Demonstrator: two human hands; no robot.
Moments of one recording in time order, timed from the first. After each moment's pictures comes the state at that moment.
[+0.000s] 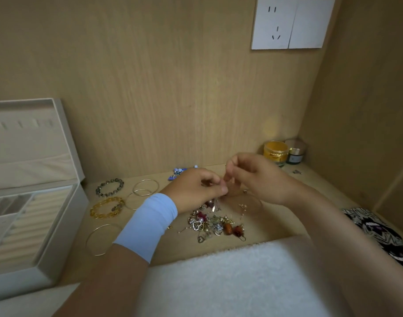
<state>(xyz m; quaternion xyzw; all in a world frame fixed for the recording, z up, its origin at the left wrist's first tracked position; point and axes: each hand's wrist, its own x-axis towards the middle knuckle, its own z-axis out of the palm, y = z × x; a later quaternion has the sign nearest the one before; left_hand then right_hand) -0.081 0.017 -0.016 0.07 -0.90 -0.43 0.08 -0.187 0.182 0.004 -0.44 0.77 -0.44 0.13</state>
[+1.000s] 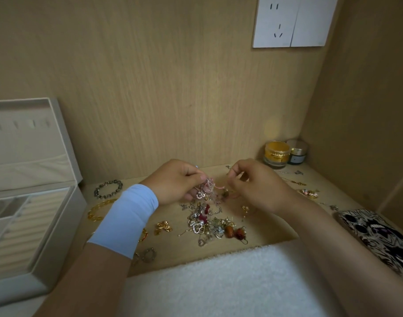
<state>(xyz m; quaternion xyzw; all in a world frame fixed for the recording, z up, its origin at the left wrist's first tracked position) -0.075 -0.012 0.000 0.14 -0.86 -0.49 0.05 -0.183 0.177 -0.012 -0.39 0.85 -0.36 0.03</state>
